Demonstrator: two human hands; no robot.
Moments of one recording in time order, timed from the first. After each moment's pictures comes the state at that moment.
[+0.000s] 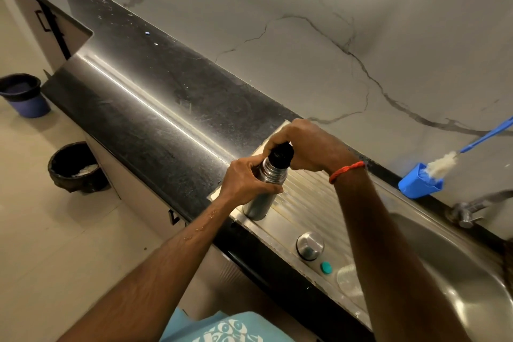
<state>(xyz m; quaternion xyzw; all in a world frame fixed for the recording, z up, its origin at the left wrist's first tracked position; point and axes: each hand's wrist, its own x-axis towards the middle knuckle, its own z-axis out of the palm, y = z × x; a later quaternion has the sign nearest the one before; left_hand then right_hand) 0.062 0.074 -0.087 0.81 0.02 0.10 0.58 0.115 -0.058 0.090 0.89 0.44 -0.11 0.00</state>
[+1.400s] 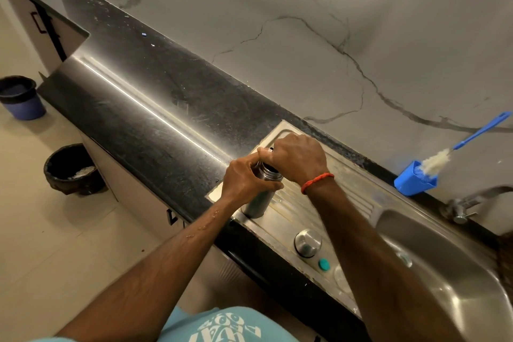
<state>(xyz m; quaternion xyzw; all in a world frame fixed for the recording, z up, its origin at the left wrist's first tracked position) 0.059 0.059 -0.085 0.83 0.07 0.15 0.53 0.102 -0.045 0.040 0.95 0.28 0.02 0.15</state>
